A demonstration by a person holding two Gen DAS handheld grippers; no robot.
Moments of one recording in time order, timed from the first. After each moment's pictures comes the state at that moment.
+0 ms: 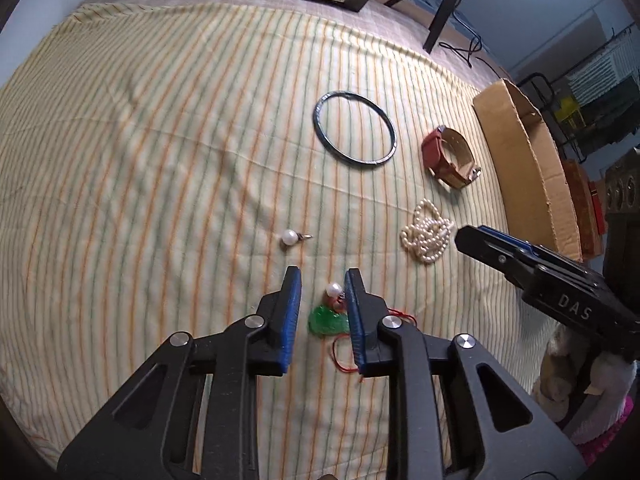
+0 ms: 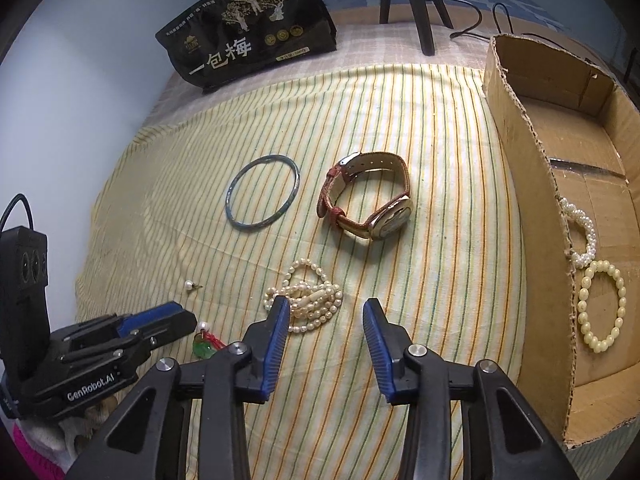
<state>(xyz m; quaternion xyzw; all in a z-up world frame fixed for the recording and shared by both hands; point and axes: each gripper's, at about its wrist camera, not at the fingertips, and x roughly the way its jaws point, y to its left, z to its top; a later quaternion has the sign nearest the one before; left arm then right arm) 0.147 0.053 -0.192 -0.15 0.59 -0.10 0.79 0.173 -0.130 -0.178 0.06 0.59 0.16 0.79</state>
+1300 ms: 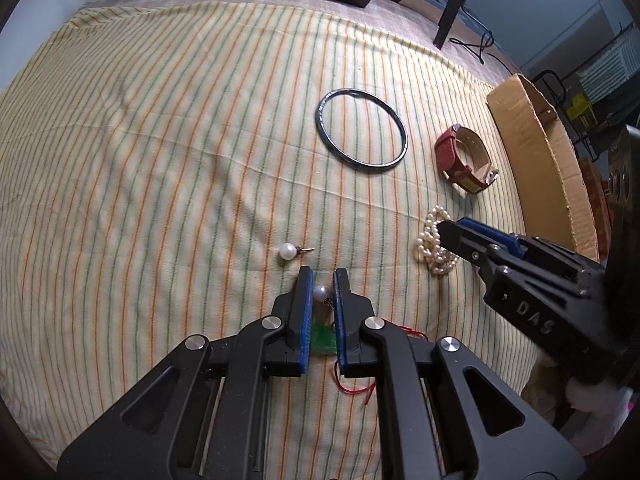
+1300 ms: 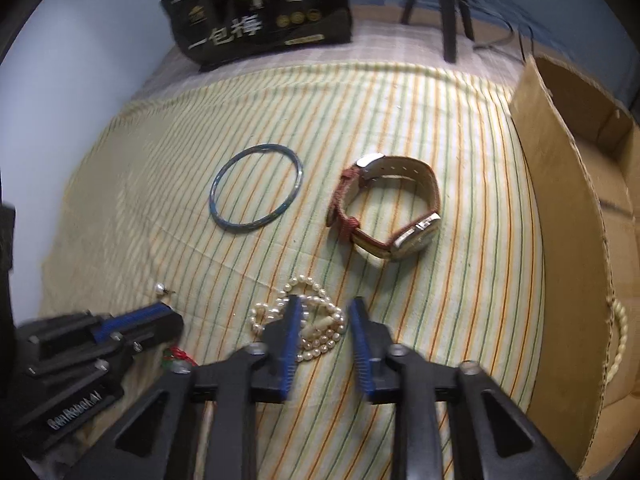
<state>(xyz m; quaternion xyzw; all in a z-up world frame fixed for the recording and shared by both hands) 0.156 0.047 -0.202 -0.14 0.59 -0.08 0.79 0.180 -0.098 -0.195 -0.02 0.57 0.15 0.80</state>
